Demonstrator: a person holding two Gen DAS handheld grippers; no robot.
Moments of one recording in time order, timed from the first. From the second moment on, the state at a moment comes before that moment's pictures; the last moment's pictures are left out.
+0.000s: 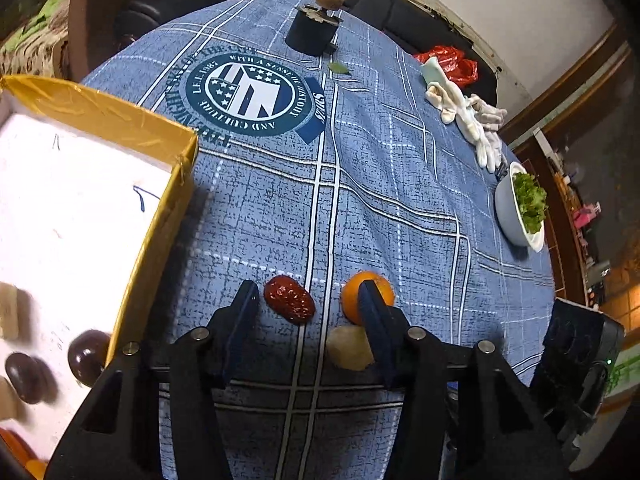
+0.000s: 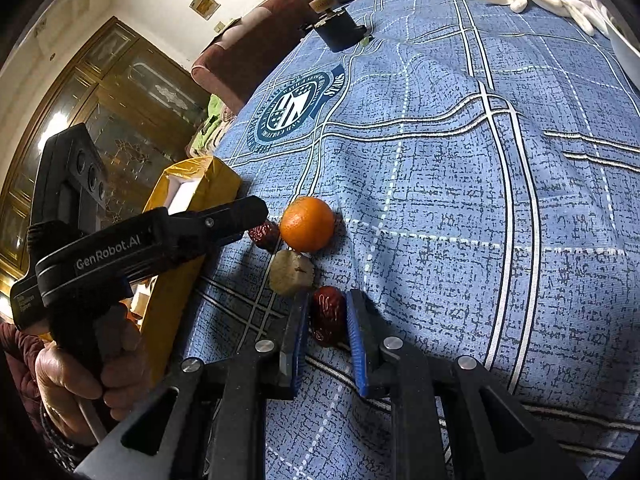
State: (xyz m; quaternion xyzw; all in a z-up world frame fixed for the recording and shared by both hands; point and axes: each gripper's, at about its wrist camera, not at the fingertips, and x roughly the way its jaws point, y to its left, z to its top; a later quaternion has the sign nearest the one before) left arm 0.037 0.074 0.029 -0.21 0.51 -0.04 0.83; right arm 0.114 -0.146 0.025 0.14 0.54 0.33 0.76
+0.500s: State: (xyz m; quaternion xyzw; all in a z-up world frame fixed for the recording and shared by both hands) left arm 0.027 0.082 0.023 -0.24 0.49 -0.03 0.83; right arm 0.114 -0.146 0.024 0.14 0.54 0.33 0.76
